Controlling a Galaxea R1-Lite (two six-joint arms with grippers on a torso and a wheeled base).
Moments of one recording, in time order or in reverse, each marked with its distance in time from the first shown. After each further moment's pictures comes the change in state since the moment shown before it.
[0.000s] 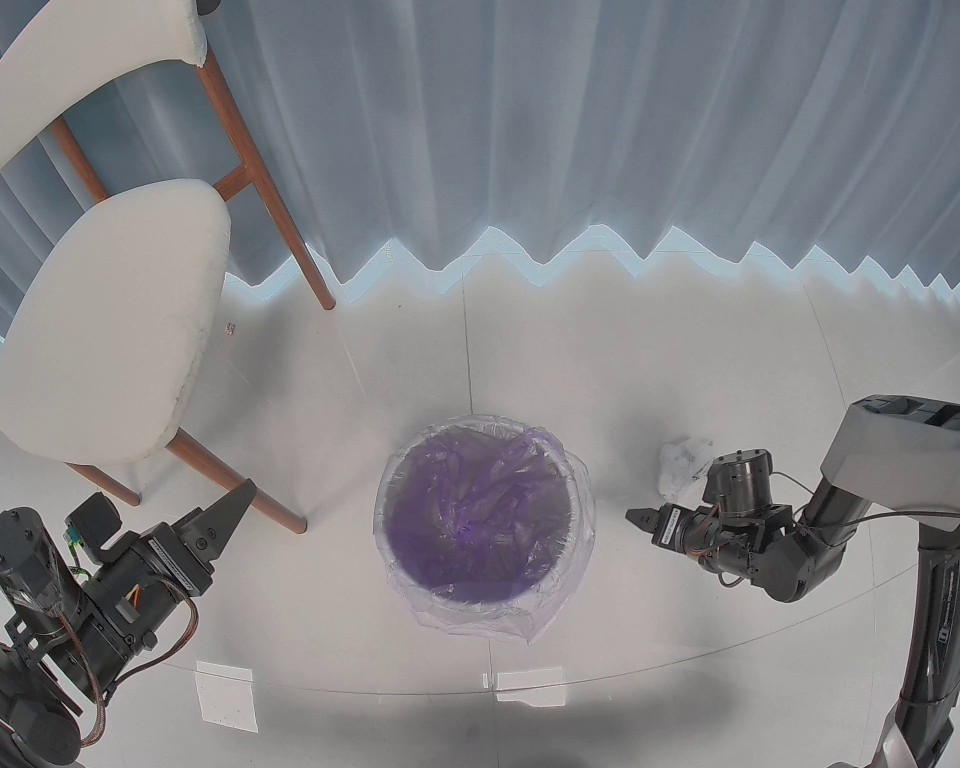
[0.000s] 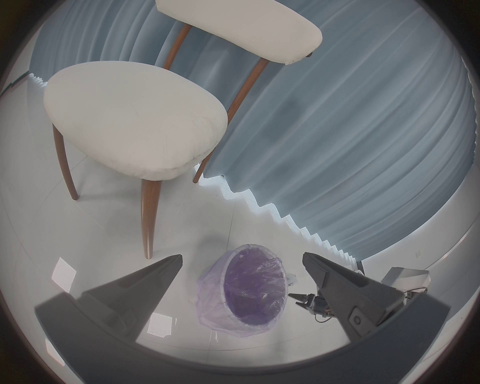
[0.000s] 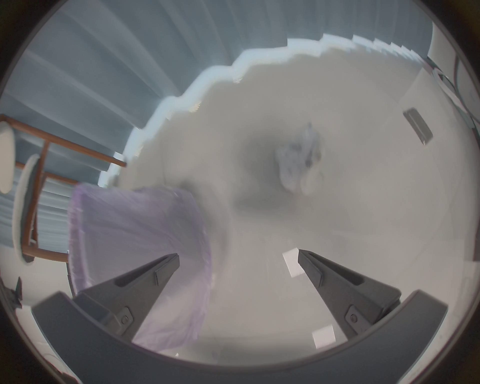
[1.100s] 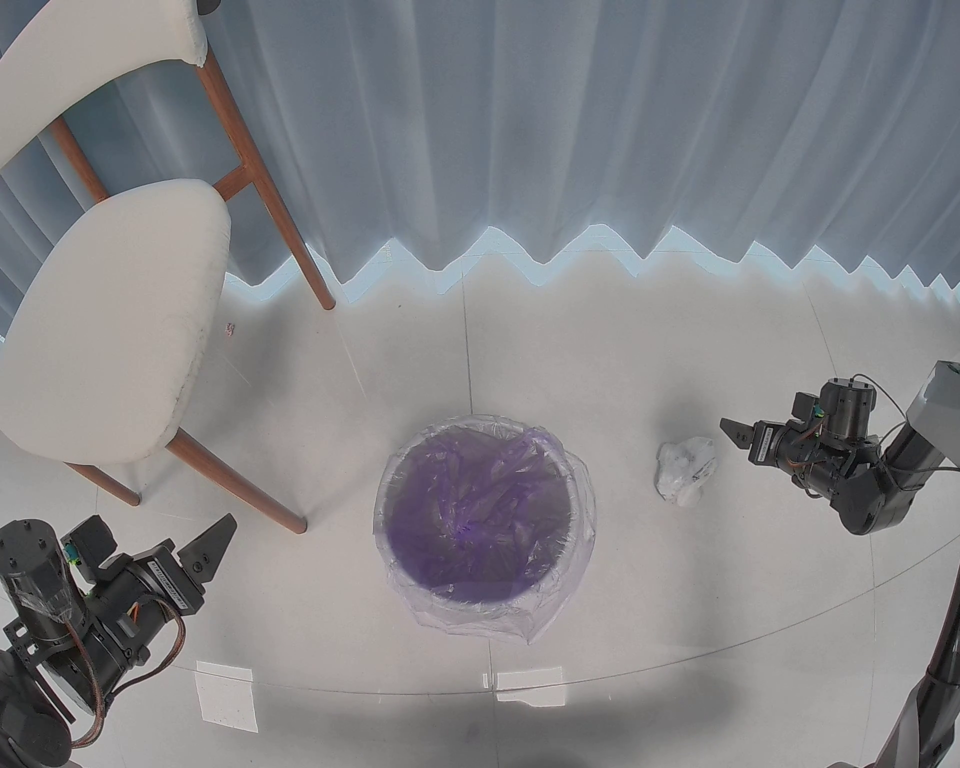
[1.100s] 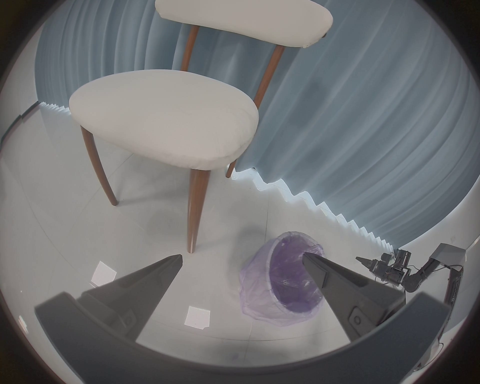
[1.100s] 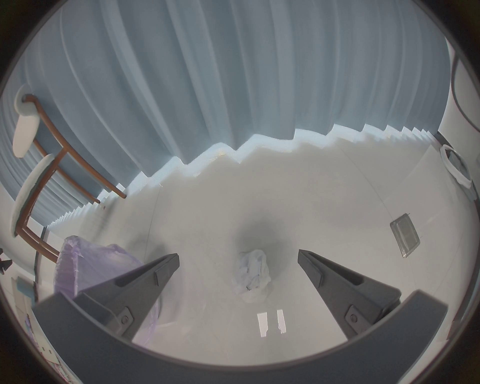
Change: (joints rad) left arm 0.029 -0.063 0.000 0.223 0.137 0.079; right arm -0.328 -0.120 -0.069 -0.119 0.173 -0.402
